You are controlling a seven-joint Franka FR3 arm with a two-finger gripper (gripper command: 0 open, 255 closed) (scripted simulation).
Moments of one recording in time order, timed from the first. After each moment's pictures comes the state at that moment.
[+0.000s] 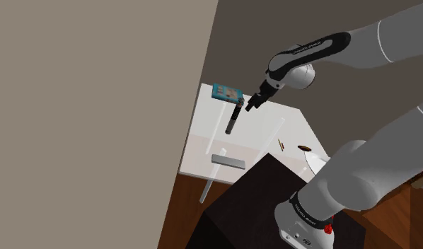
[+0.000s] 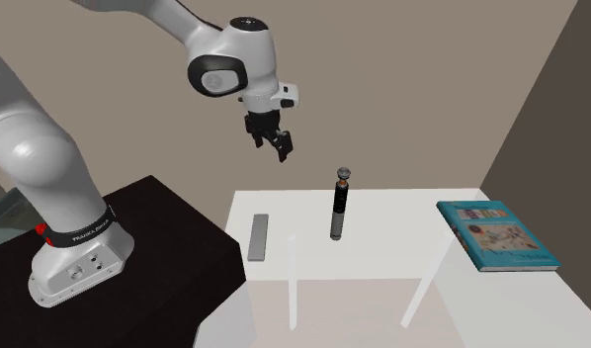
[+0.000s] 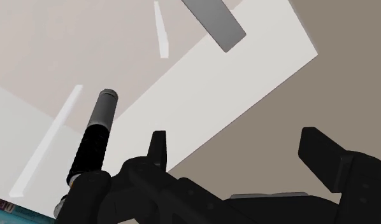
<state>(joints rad) 0.01 -0.18 -0.52 -2.53 0.18 2.50 -0.62</state>
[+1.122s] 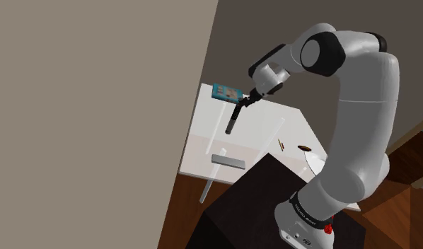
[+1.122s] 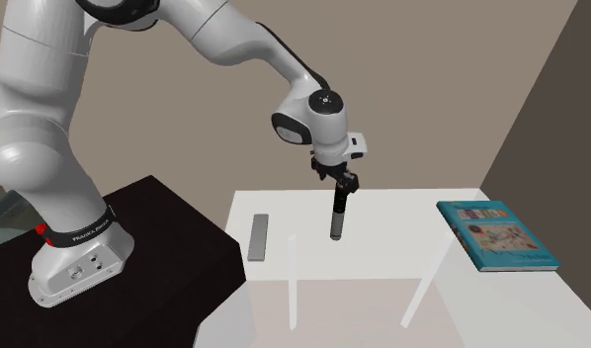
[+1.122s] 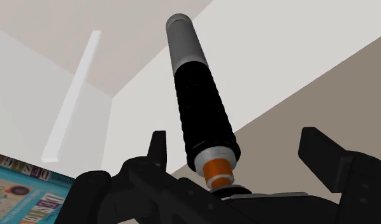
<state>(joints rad) -0.22 0.55 -0.42 -1.97 1.00 2.55 -1.34</state>
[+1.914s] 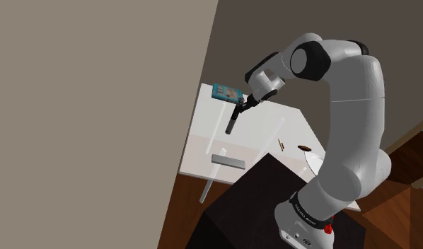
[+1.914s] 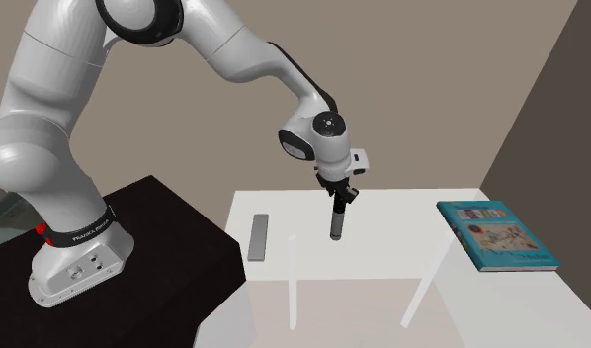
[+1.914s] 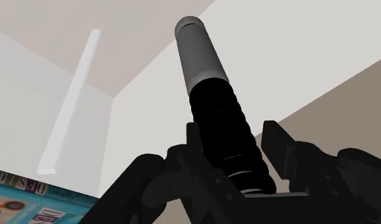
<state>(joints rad) -0.28 0.67 -0.36 -1.90 1.10 2.58 -1.43</state>
